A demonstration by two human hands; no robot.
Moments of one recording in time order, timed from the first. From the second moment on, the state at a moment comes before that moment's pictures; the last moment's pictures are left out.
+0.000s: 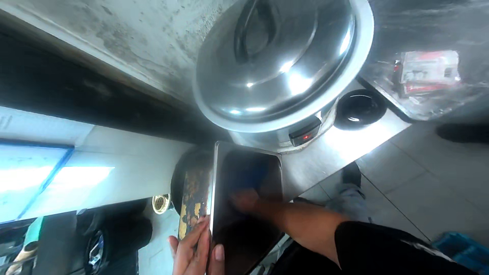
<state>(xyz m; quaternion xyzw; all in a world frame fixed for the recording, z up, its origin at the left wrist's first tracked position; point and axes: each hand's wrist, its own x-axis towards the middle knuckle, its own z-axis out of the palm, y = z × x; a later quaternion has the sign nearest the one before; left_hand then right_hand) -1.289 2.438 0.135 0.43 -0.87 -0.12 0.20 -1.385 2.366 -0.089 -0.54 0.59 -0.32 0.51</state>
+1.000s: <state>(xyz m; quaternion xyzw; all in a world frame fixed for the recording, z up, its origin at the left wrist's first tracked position) -1.288 2.441 0.133 0.43 -0.87 -0.13 0.23 -1.405 2.410 0.001 -0.57 0.41 -0.28 0.65</state>
